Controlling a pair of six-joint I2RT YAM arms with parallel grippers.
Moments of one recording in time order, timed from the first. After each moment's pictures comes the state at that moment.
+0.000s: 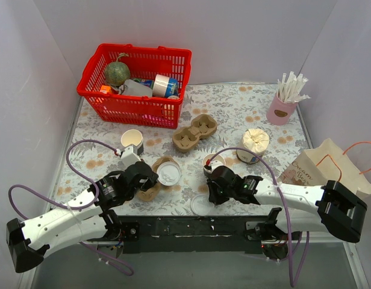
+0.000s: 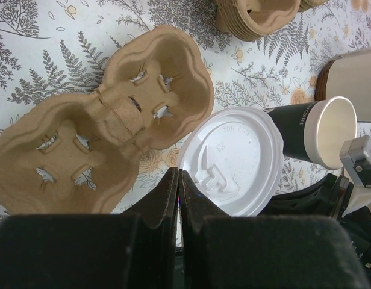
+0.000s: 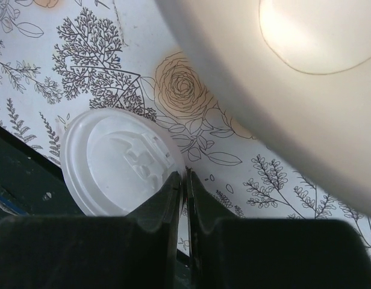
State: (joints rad) left arm -0.97 0.76 0.63 -0.63 -0.49 -1.16; right arm 1.07 1.18 0.49 -0.28 0.04 0.57
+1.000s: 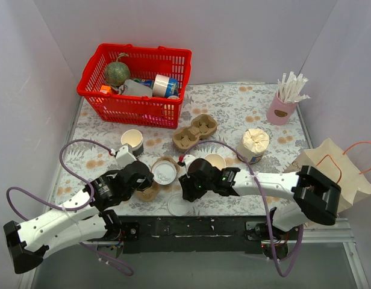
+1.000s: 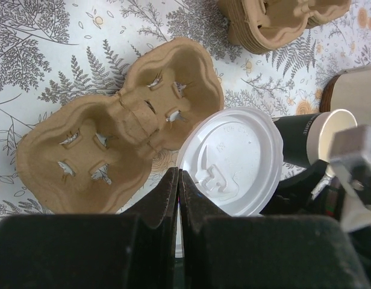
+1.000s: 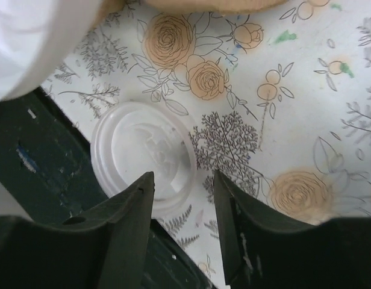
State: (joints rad) left arm -0.97 0.73 0.68 -0.74 -0.54 -1.20; right arm 1.15 1.47 0.77 -0.16 -0.07 0.46
